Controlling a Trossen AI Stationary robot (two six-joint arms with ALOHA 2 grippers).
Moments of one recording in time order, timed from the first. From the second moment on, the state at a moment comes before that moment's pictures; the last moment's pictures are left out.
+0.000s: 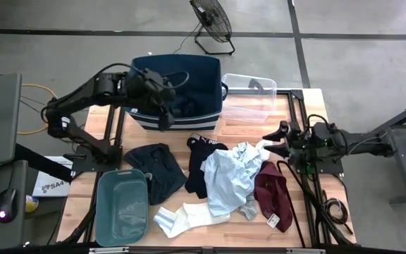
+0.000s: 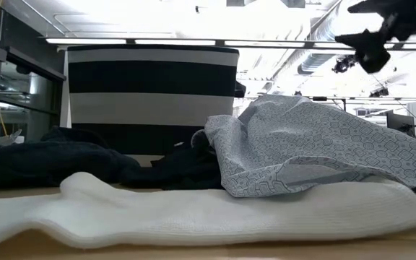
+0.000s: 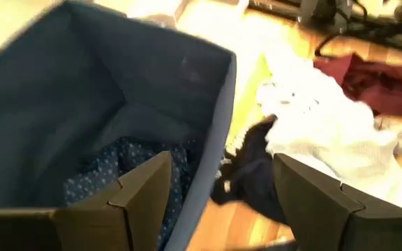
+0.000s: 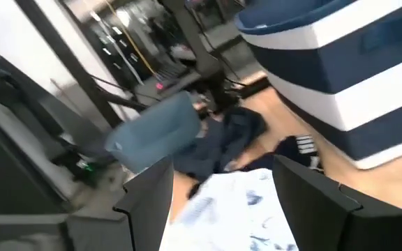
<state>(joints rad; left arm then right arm) 0.15 1.41 1.88 -1.22 -0.22 -0.18 0.02 0.29 0.36 -0.17 0.04 0.48</state>
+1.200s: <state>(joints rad) -0.05 0.67 1.05 -0.78 -0.26 -0.42 0.26 1.17 0.62 -0.33 0.10 0.59</state>
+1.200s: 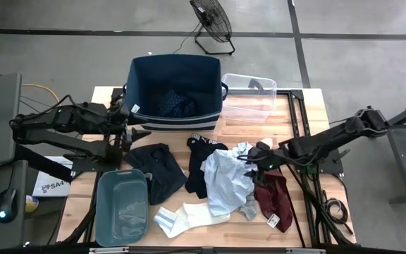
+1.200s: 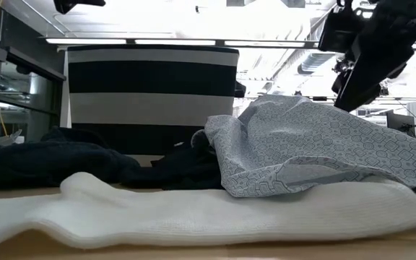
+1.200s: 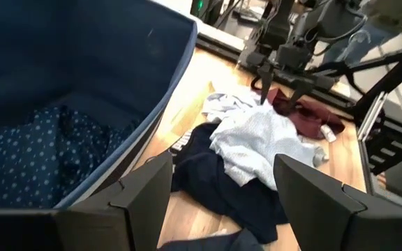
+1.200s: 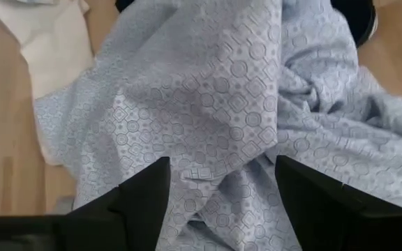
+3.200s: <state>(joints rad) -0.05 0.67 1.05 -0.79 -0.26 -0.42 0.08 1.21 1.26 -0.37 0.03 0.61</state>
